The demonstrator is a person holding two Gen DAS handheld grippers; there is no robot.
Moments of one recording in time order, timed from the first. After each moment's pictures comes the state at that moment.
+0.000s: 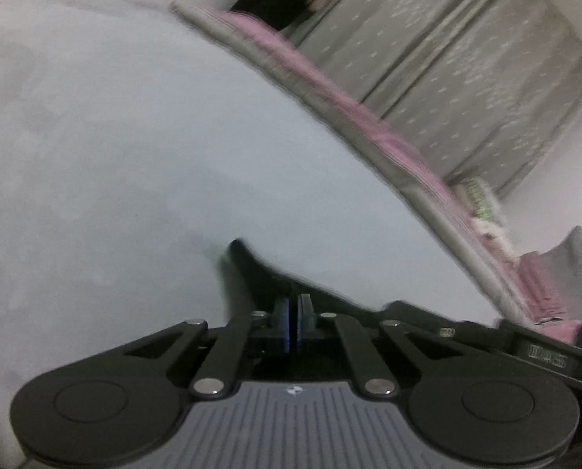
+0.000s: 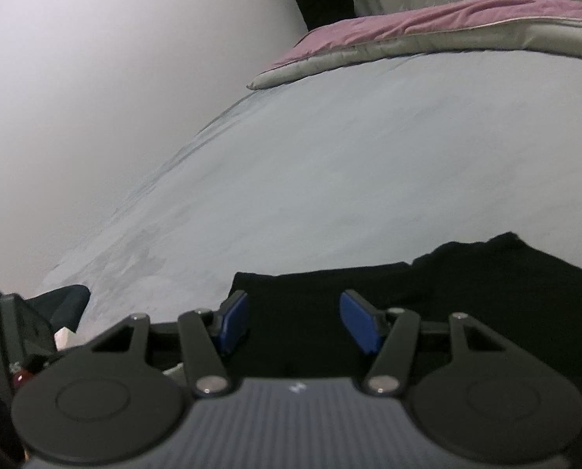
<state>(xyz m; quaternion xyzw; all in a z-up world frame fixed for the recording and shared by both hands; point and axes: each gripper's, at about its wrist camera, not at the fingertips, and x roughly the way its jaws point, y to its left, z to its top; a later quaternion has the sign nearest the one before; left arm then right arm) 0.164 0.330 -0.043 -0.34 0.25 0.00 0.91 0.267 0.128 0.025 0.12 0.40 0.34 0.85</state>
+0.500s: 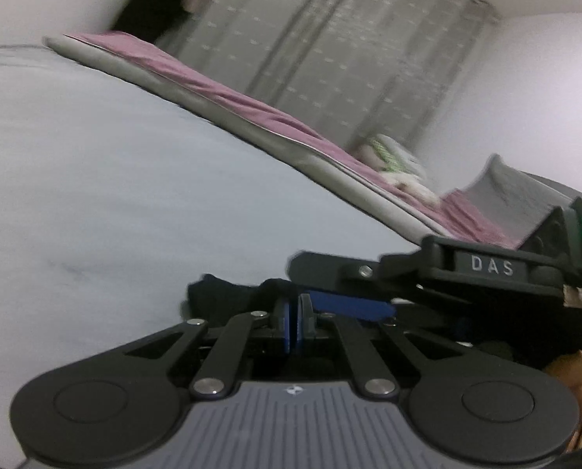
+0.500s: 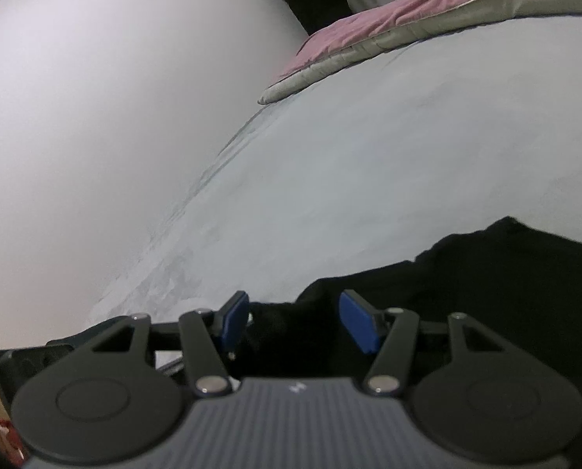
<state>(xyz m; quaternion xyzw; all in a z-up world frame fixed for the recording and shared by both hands) 0.180 0.275 -0.023 -0.25 0.24 -0.16 0.93 0.272 0.085 0.028 0.20 0.39 0.36 0.82</state>
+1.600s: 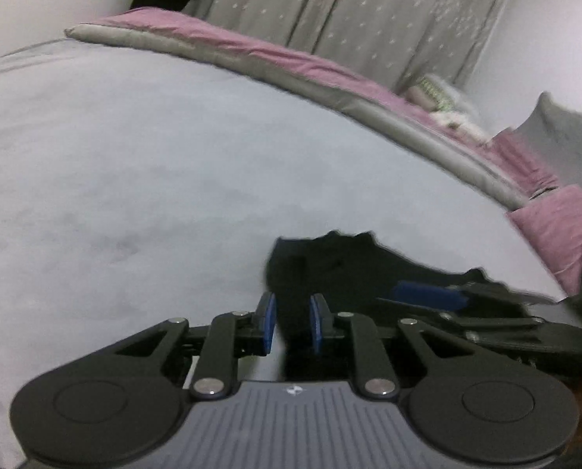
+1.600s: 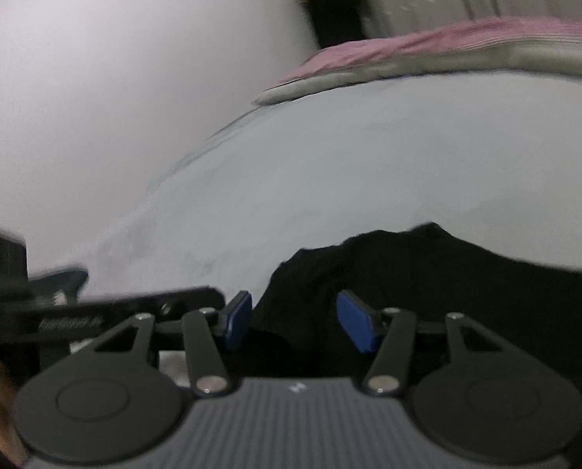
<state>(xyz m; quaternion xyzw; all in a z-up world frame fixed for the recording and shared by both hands) 0.181 0.276 -0.007 -0.18 0.34 -0.07 0.92 0.237 0.065 0.011 0.06 0.34 0.35 0.87</state>
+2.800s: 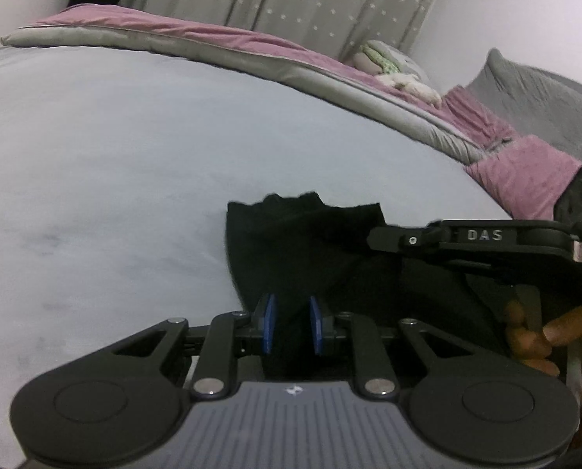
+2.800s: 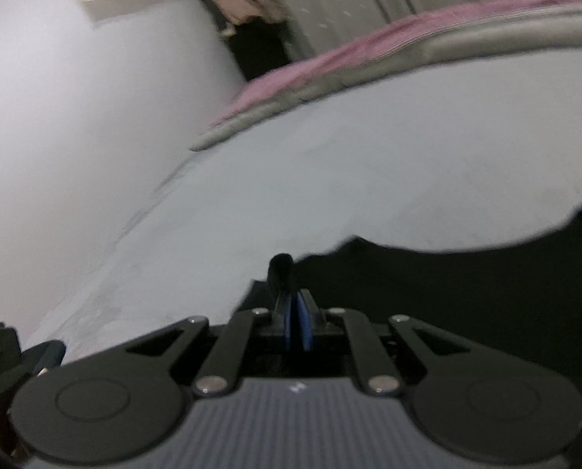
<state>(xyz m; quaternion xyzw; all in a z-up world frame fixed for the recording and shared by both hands) 0.185 0.243 -0.020 -0.13 0.36 -0.17 0.91 0.247 0.012 0.007 0.19 0.36 0.23 0.88</state>
